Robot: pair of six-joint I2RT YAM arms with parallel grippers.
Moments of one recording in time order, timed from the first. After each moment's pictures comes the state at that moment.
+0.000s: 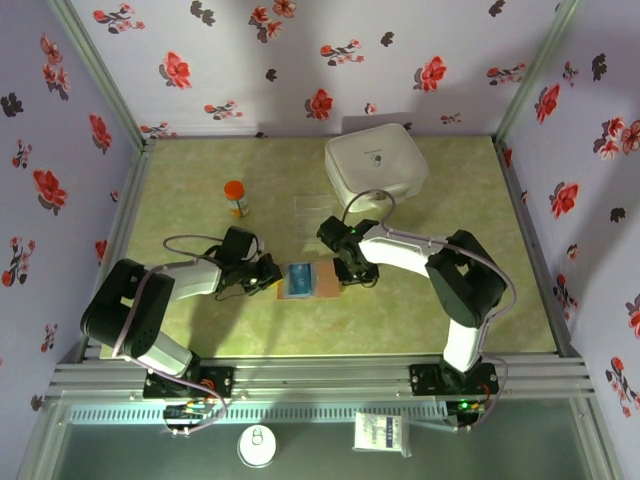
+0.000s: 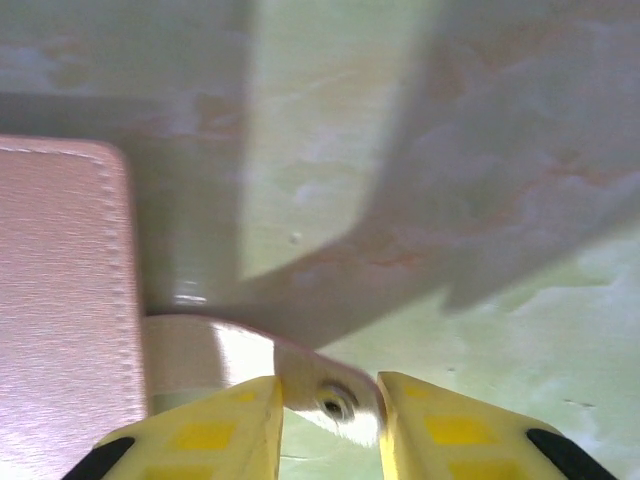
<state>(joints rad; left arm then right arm) -0.47 1.54 0.57 -0.04 0.43 -0.87 0.80 1.81 1.15 -0.84 0.11 0.67</state>
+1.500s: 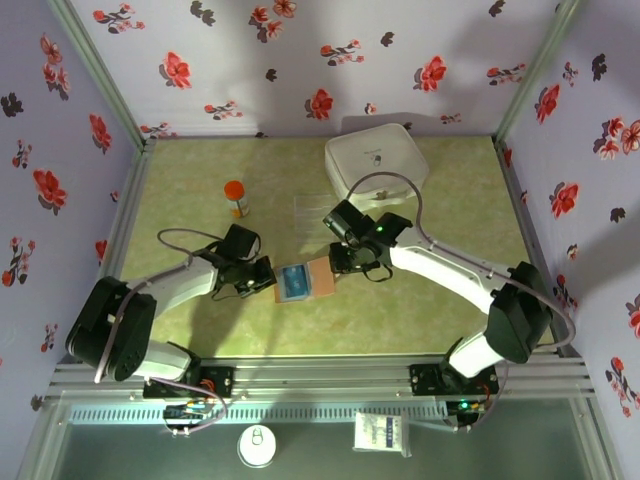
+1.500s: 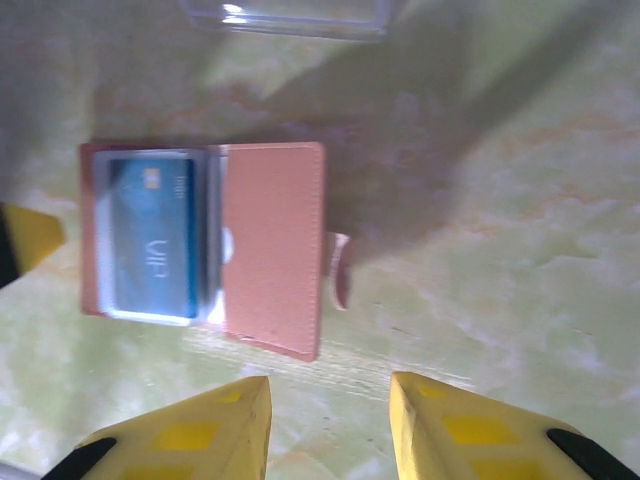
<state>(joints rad) -0.52 1.42 0.66 -0.36 0.29 -0.84 0.86 1.52 1.22 -0.87 0.01 0.66</state>
